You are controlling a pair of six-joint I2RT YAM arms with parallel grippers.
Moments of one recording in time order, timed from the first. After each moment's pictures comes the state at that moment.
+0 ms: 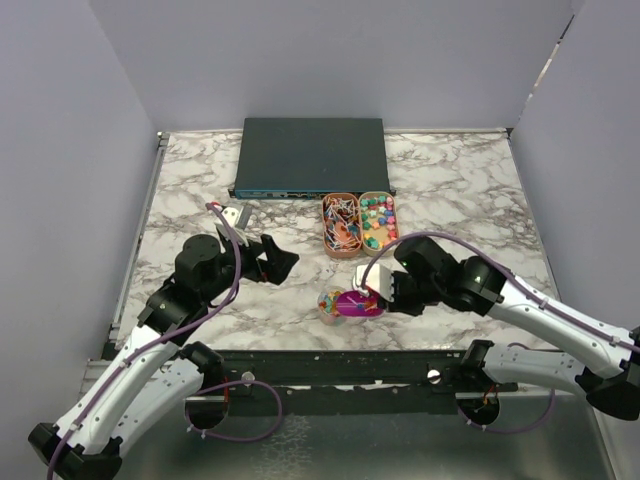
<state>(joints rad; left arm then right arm) -0.56 0.62 0.69 -0.34 0.14 -0.42 0.96 1.00 0.94 -0.89 -0.19 -0.55</state>
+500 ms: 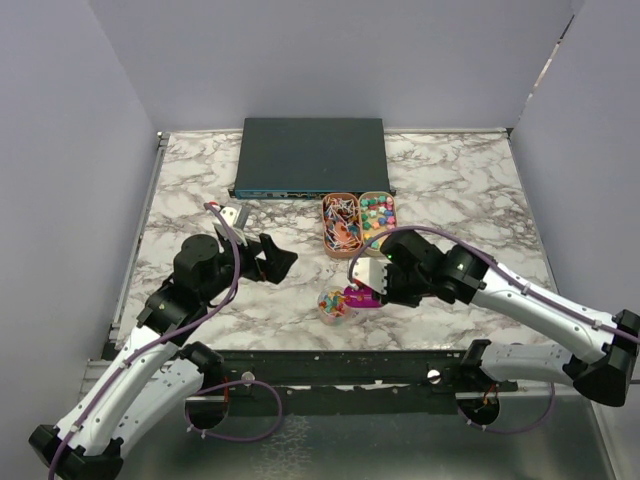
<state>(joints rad) -0.54 0.61 0.69 -0.34 0.14 -0.41 0.96 1.12 1.03 -0.97 -0.07 -0.58</state>
